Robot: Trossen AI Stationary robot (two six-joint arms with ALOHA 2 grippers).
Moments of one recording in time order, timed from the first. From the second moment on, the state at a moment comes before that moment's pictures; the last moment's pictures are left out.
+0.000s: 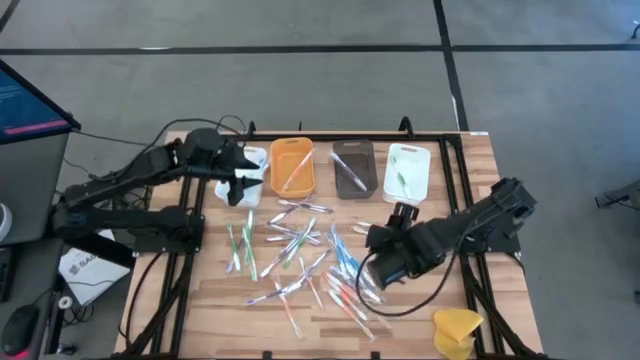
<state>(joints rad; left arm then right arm) 0.44 0.87 0.90 -0.65 0.15 0.08 0.50 1.71 1.72 -1.57 0.52 0.75</state>
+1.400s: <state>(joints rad) 0.37 0.93 0.82 -0.46 0.38 0.07 0.12 1.48 0.71 -0.46 0.34 0.42</state>
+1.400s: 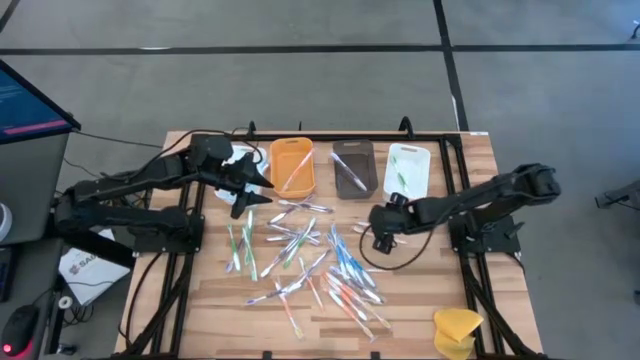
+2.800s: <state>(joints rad) 0.32 0.93 0.73 -0.37 0.38 0.07 0.12 1.66 0.88 -0.60 0.23 0.34</state>
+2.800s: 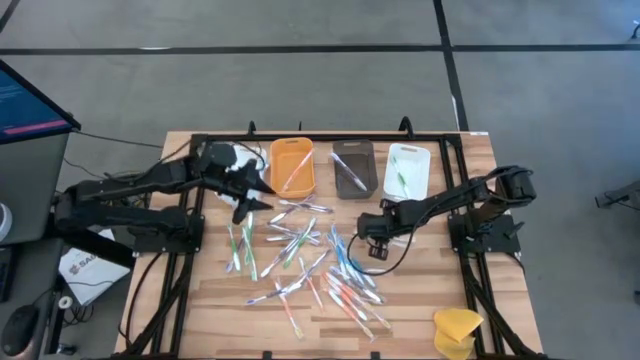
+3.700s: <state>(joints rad) 0.10 0.93 0.36 0.54 0.35 0.07 0.45 1.65 1.33 -0.60 0.63 0.22</state>
